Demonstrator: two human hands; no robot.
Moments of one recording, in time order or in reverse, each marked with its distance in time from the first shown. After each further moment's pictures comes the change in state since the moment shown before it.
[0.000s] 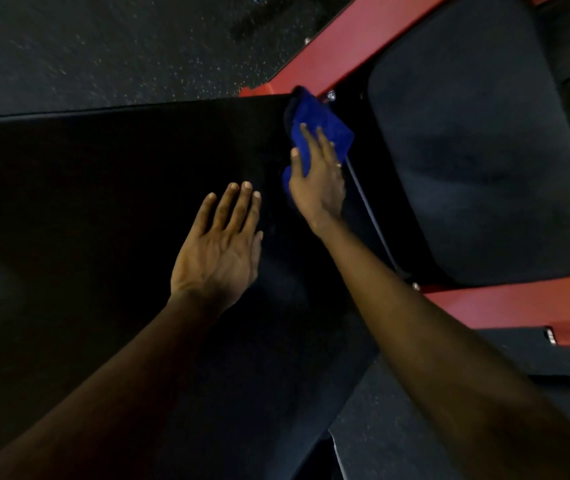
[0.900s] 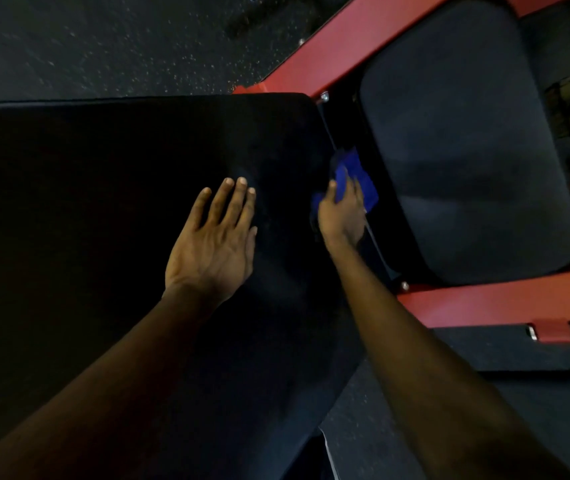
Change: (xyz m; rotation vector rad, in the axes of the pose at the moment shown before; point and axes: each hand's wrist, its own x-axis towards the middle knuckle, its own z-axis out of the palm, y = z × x) left_hand -0.002 0.001 -0.001 0.014 -0.014 0.000; right_hand -0.030 0.046 -0.017 0.008 0.107 0.369
